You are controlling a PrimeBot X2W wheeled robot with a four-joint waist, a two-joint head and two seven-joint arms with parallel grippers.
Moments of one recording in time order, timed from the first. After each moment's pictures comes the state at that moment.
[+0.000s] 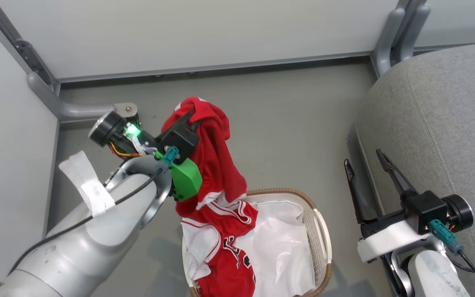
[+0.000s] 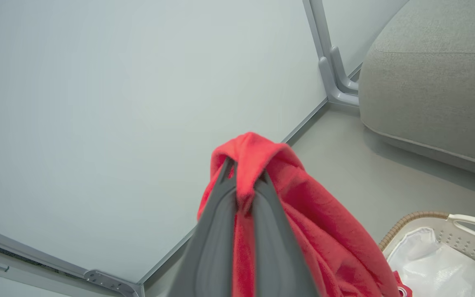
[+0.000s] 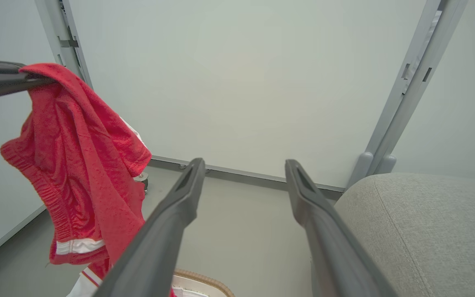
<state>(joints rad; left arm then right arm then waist) -0.83 0.29 -1.02 0.63 -0.38 0.06 -0.21 -0.14 -0.05 0.07 0.11 0.02 0.13 -0.26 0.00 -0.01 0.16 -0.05</state>
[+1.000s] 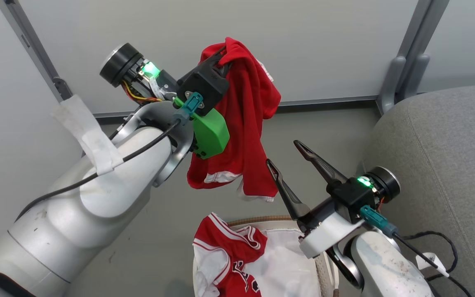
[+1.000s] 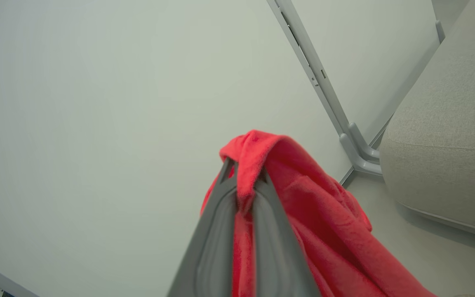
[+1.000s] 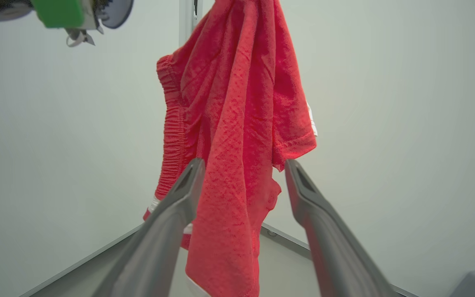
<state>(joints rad) -1.00 0.32 -1.01 0.36 -0.40 0.05 -0.01 -0.30 -0.05 0.38 0.18 0.07 0.13 -0.26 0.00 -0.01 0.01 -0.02</state>
